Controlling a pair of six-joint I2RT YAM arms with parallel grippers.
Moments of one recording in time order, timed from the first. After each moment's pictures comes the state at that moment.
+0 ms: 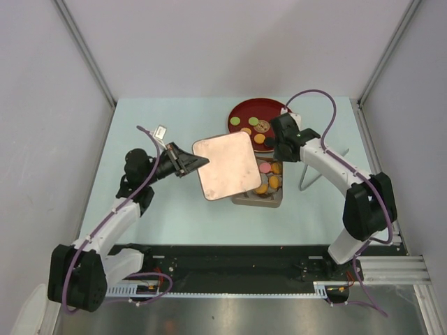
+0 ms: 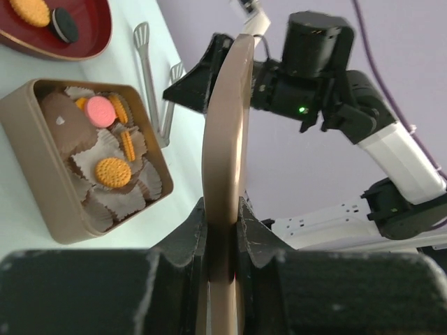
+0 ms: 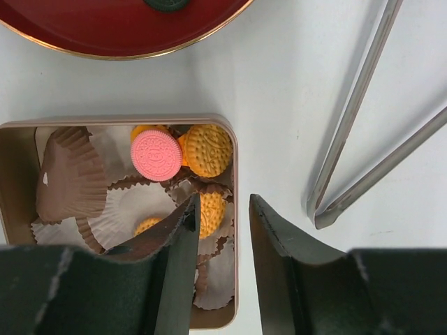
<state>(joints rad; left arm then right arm) -0.23 1.04 0.57 0.45 0.76 -1.07 0.47 1.65 1.34 -0.69 0.35 0.48</state>
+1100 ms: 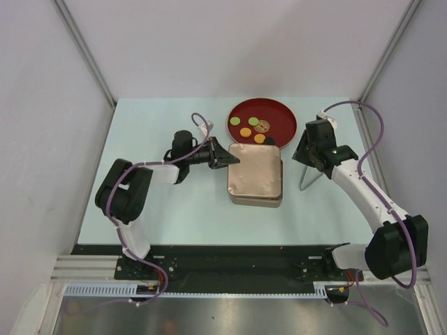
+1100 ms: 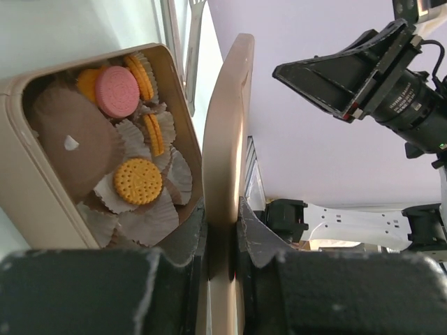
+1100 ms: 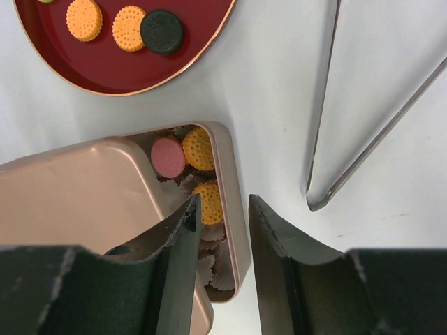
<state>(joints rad) -0.39 1.81 0.88 0.69 0.89 -1.07 0.30 1.31 1.10 -0.57 0.19 0.60</state>
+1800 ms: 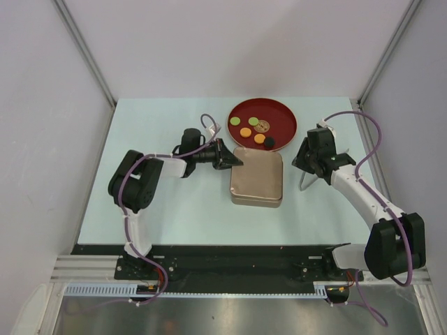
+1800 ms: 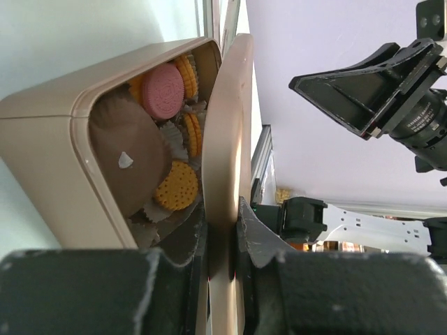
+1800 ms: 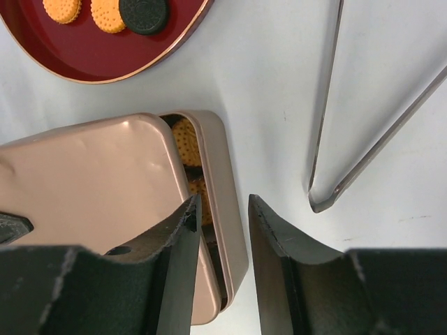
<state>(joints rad) -0.40 1.98 1.02 0.58 0.93 -1.01 0.26 1.31 0.97 -0.45 0.12 0.62</state>
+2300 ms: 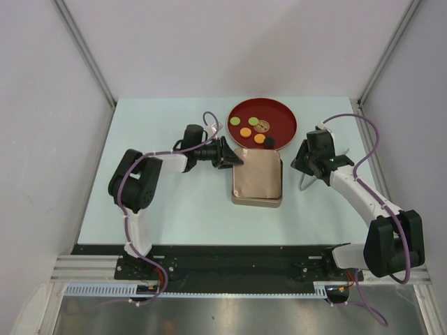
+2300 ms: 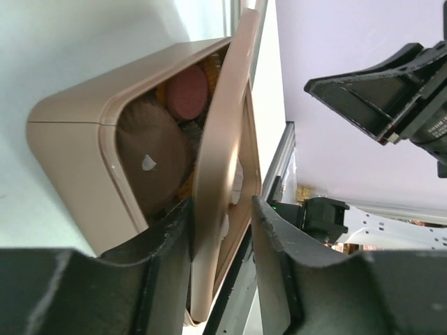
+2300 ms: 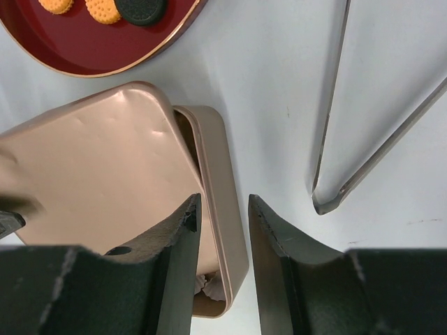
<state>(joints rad) -0.40 1.98 1.10 0.37 0.90 -0.88 0.25 1.32 0.93 -0.41 0.10 0.62</state>
